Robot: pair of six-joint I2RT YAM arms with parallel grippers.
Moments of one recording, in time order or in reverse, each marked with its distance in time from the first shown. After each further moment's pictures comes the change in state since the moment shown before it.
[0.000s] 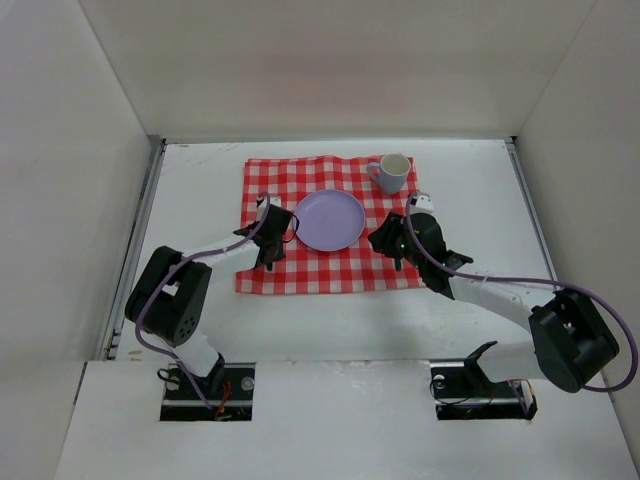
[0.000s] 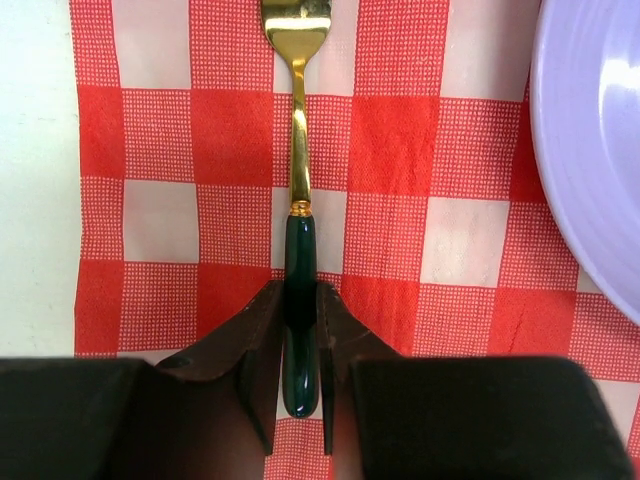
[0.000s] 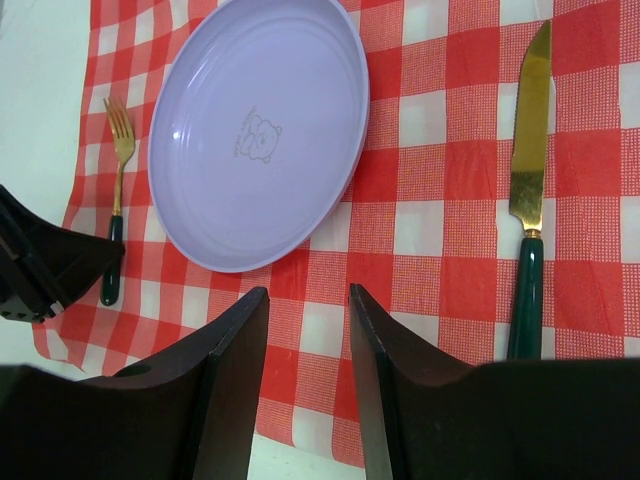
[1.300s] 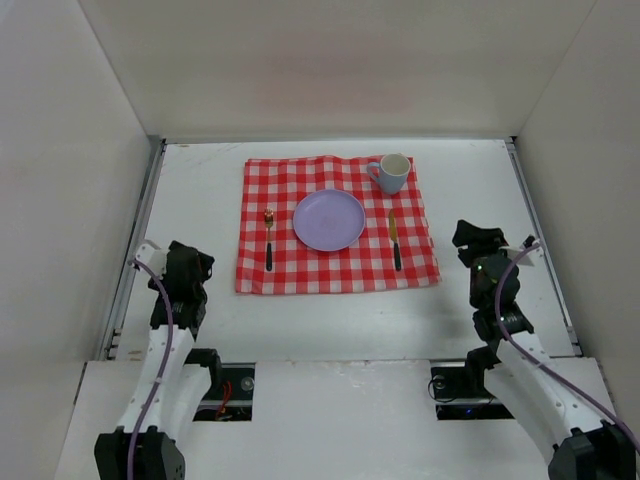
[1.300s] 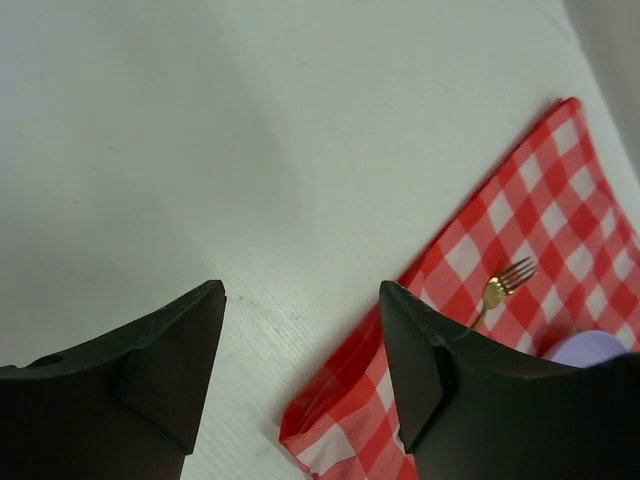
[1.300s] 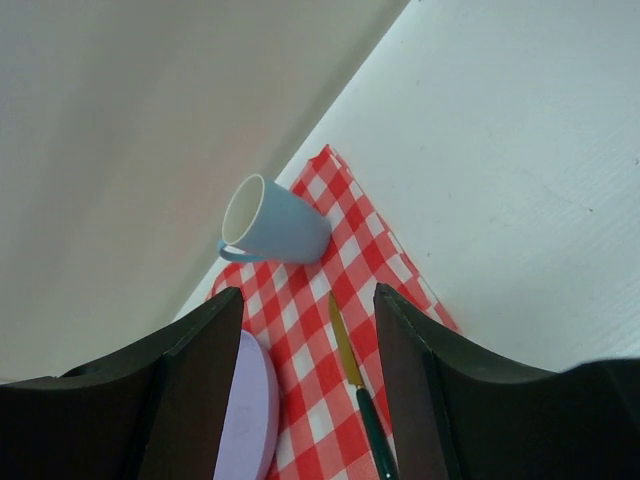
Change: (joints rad) left arm 0.484 -0.951 -0.451 -0.099 -0.090 -0.478; right arm -0.347 -0.703 -0.383 0.064 0.333 0.260
